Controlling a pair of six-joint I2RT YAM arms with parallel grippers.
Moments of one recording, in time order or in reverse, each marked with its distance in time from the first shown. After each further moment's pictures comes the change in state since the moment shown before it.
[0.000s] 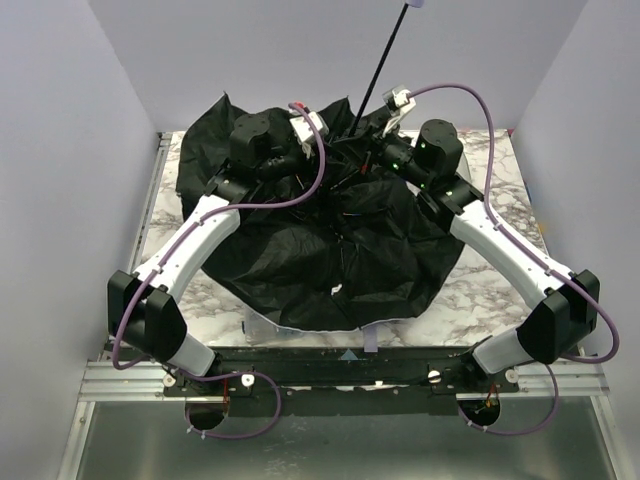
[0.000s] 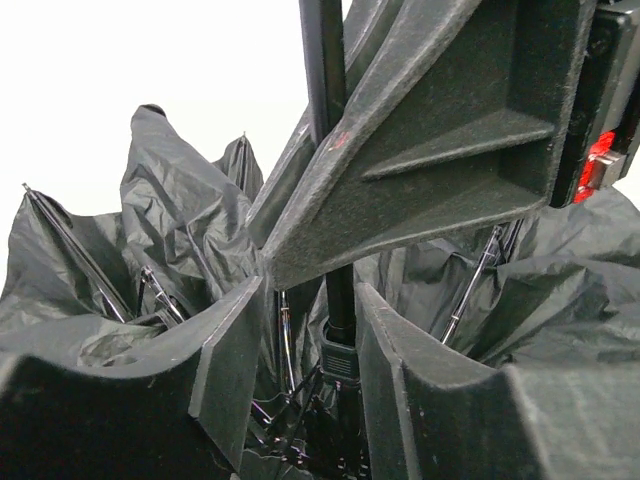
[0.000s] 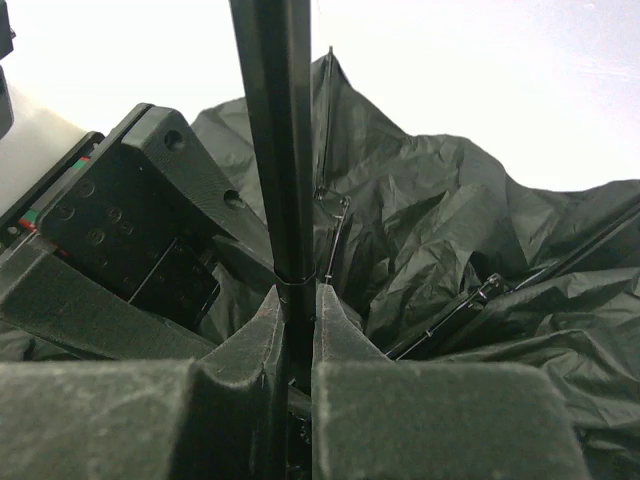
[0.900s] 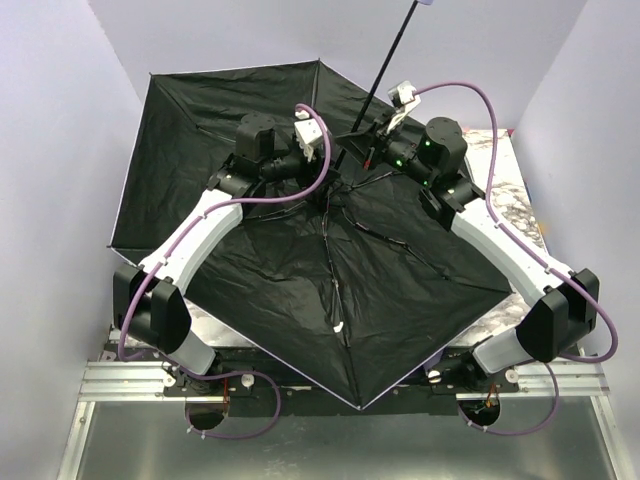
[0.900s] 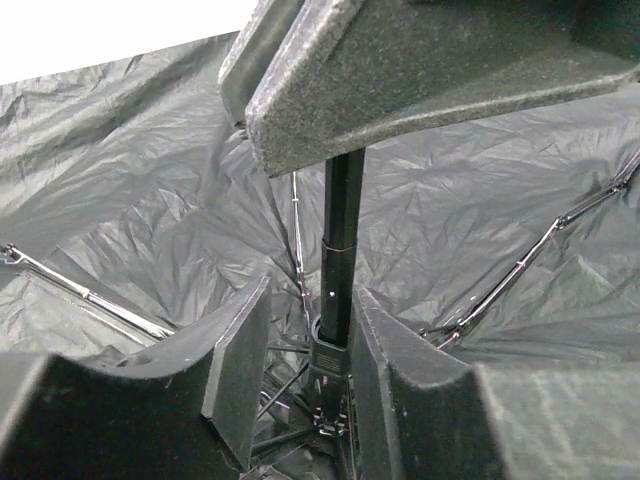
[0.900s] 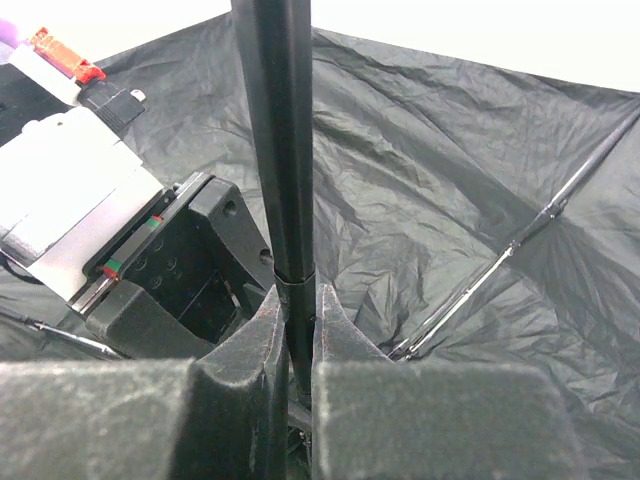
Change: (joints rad) left arm 0.021 0.046 0.024 -0.114 0.013 0.038; right arm -0.023 0.008 0.000 0.029 -0.033 0.008
